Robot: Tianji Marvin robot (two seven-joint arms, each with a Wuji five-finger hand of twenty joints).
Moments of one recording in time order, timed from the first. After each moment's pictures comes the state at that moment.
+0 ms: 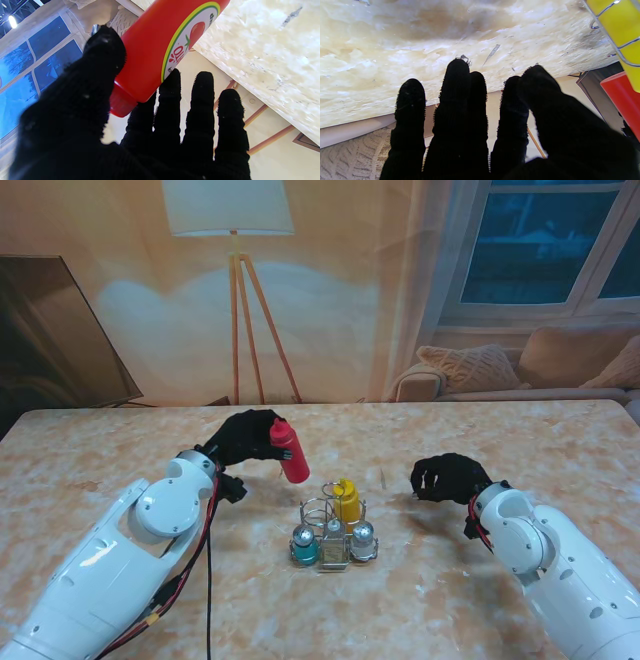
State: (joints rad) left arm 1.30 -1.15 -1.14 -1.48 0.23 -0.01 -0.04; right arm -1.38 -1.06 1.21 -1.35 -0.78 -0.16 0.06; left_hand 0.78 -0.75 0.61 -0.28 0.71 0.09 0.66 0.31 0.93 0.11 0.46 0.55 0.75 0.23 0.45 0.65 0.33 0.26 0.91 0.56; right_hand 0.60 -0.60 0.85 -0.24 0.73 -0.34 0.96 0.47 1.01 -0.05 0.64 0.58 1.09 -0.11 0.71 0.57 0.65 0.14 1.12 0.46
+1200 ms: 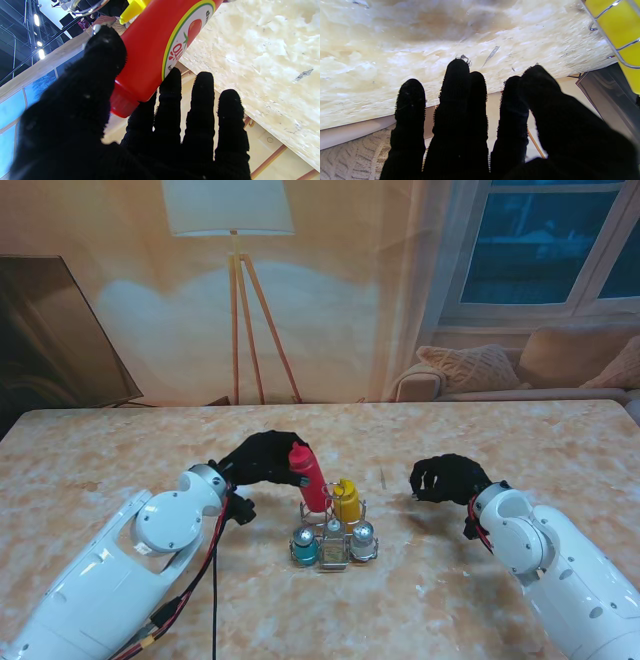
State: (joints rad) left arm 1.35 -1.12 -1.11 -1.57 0.19 -0.02 -0.17; right arm -1.37 -1.06 1.21 -1.35 -0.77 -0.16 0.07; left_hand 0.78 -0.75 0.61 -0.28 0.72 0.09 0.66 0.31 0.94 0.12 0.46 0.56 0.75 0.23 0.45 0.65 0.32 0.26 0.91 0.56; right_hand 0.60 -0.60 0.85 -0.24 0.73 -0.34 0.96 0.47 1.01 -0.05 0.64 0.58 1.09 -0.11 0.71 0.57 0.64 0.14 1.12 0.46
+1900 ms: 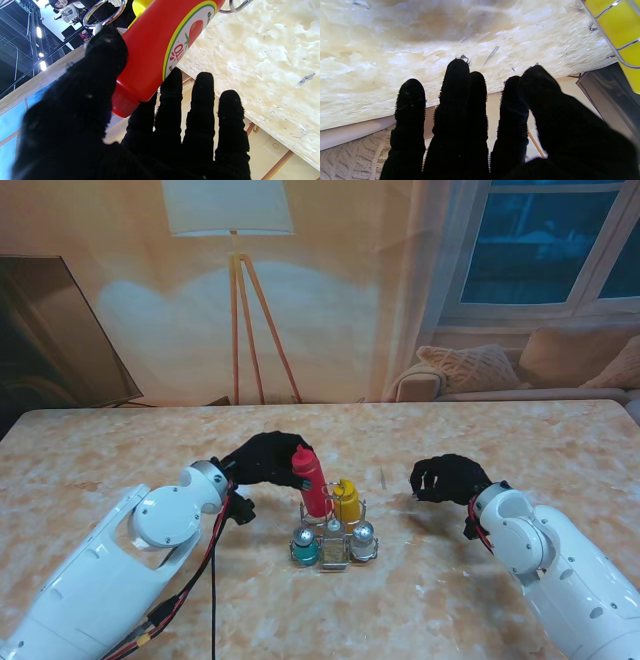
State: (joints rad) left arm 1.34 -1.11 -1.11 -1.60 0.20 0.00 -0.23; right arm -1.38 -1.06 1.21 -1.35 -0.77 -0.16 0.07; left_hand 0.79 -0.75 0.60 -0.28 0.72 0.10 0.66 0.32 0.94 0.13 0.45 0.57 0.75 0.23 0.45 0.65 0.31 0.26 0.91 0.55; right_hand 0.60 -0.60 0.85 -0.24 0.73 -0.34 0.96 0.47 1.01 -0.05 0.64 0.58 1.09 -0.11 0.71 0.57 0.64 0.14 1.12 0.46
